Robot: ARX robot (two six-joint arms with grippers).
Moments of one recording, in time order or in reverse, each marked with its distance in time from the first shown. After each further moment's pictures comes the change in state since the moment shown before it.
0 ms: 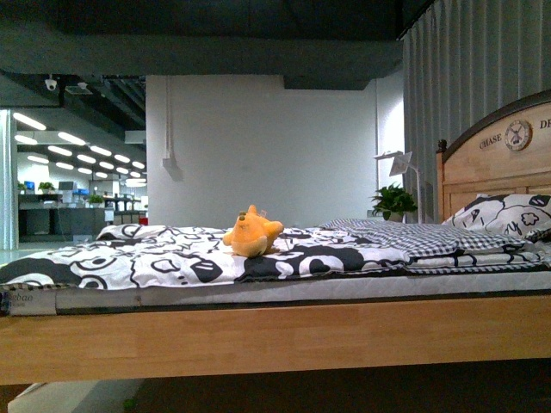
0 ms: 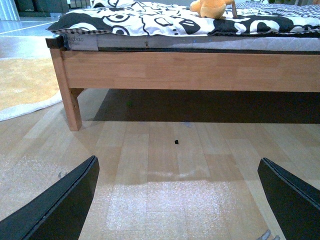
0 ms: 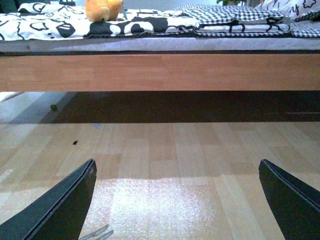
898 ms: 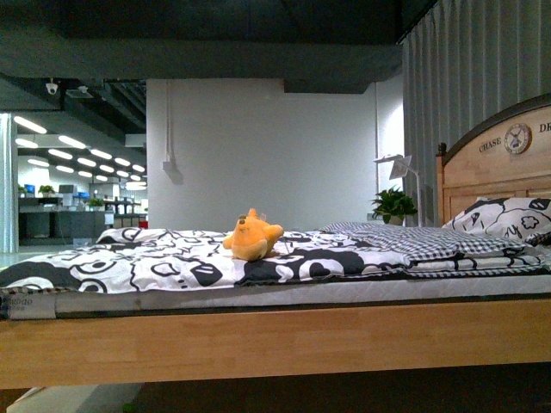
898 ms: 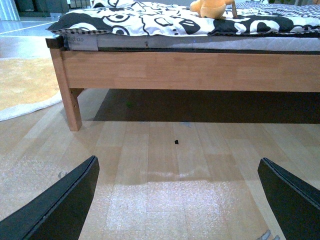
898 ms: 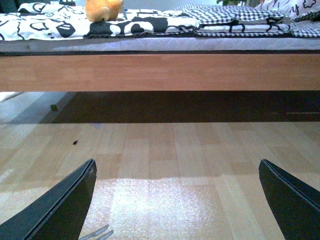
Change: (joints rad) left arm 0.000 0.000 0.000 0.000 0.000 0.000; right arm 0.000 0.000 0.000 0.000 0.000 0.000
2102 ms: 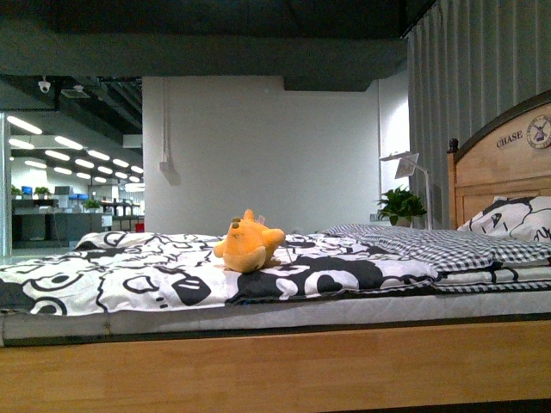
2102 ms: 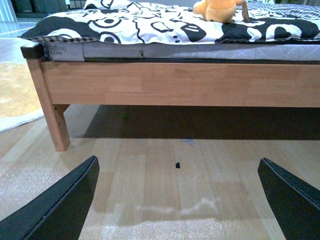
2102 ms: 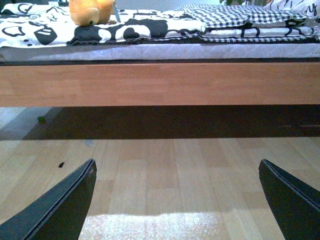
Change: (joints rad) left arm 0.000 0.000 0.000 0.000 0.000 0.000; right arm 0.000 0.000 0.000 0.000 0.000 0.000
